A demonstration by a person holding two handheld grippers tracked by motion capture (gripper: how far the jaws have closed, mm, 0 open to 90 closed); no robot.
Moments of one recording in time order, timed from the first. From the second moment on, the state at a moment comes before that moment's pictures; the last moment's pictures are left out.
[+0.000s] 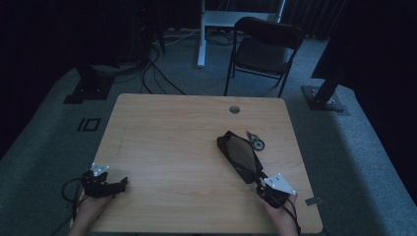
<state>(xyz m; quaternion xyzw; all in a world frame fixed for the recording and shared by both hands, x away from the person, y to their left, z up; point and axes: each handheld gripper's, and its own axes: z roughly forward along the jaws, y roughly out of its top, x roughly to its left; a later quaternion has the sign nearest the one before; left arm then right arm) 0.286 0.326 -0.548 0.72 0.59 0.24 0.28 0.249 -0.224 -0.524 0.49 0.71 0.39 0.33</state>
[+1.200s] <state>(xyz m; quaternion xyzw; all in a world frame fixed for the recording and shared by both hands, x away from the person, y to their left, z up) 0.286 0.326 -0.548 0.72 0.59 0.24 0.28 0.266 -0.260 -0.502 0.48 0.71 0.41 0.31</state>
